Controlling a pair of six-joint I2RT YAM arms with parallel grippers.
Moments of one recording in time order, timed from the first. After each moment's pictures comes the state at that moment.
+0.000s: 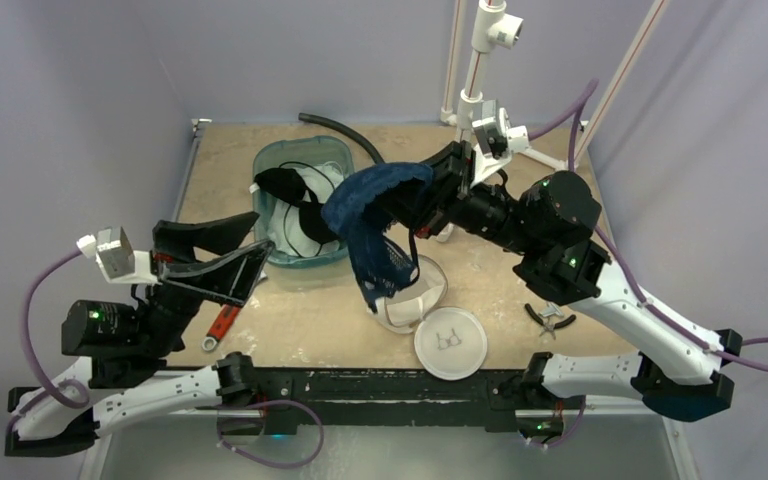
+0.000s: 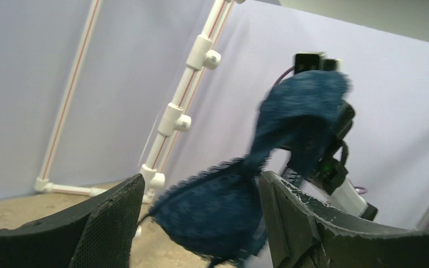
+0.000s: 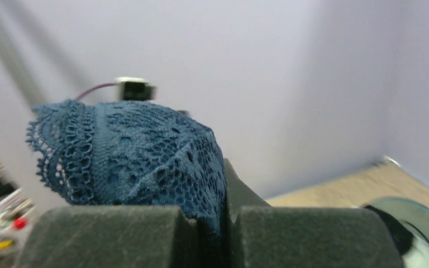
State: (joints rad) left arm -1.21 0.34 0.87 0.12 -0.36 -0.25; right arm 1.04 1.13 1.48 0.04 -0.19 0.33
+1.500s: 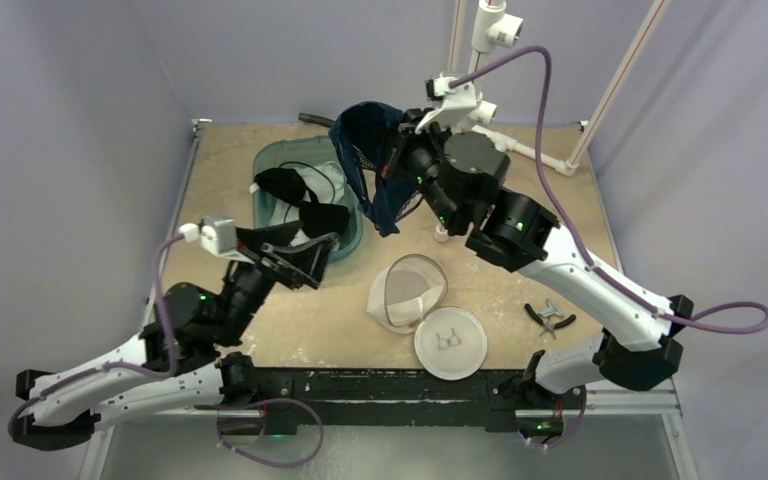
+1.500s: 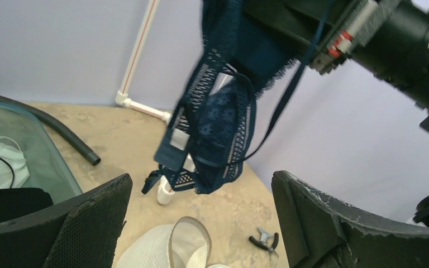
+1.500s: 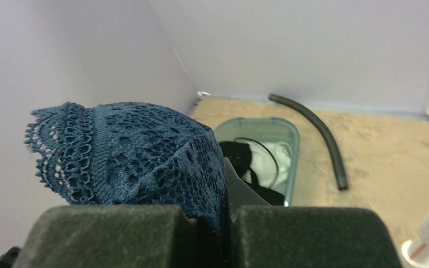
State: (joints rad) left arm -1.21 0.48 0.77 0.04 -0.66 -0.34; right arm 1.04 1.38 1.73 -0.26 0.52 0.33
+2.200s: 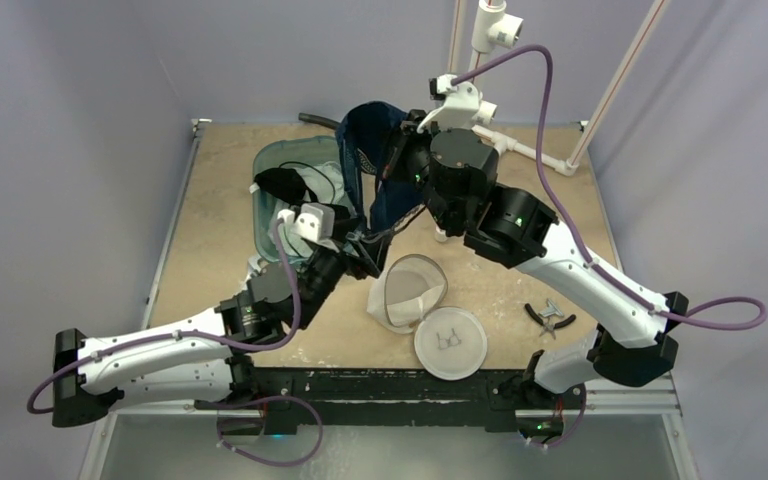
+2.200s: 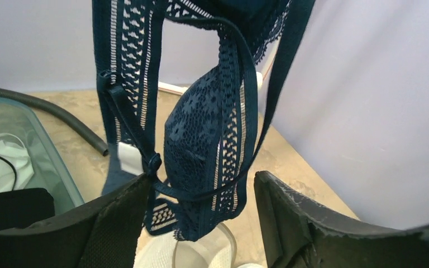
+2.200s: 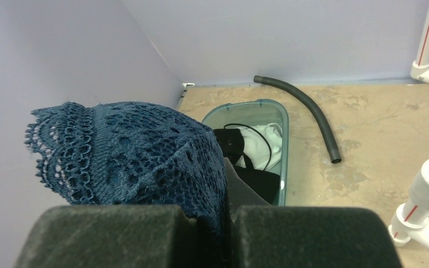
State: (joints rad) left arm -1.21 0.89 0.76 0.29 -0.66 -0.26; right arm 1.05 1.44 1.82 -0.45 0.66 0.46
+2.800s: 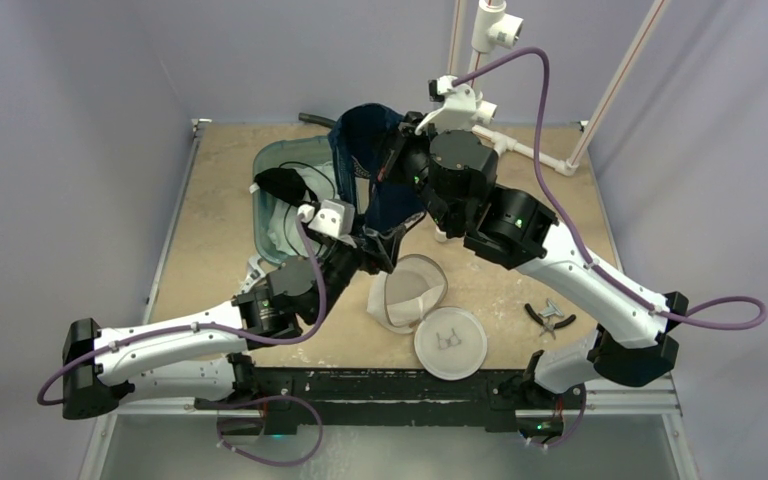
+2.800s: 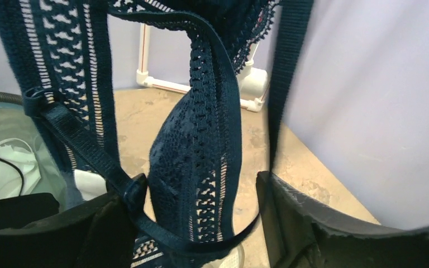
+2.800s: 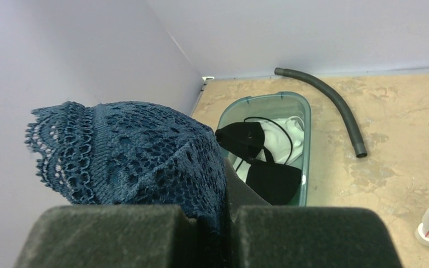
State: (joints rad) left arm -1.21 1.00 0.81 0.33 -0.69 -0.21; right arm 1.06 1.44 1.82 -0.45 0.61 0.52
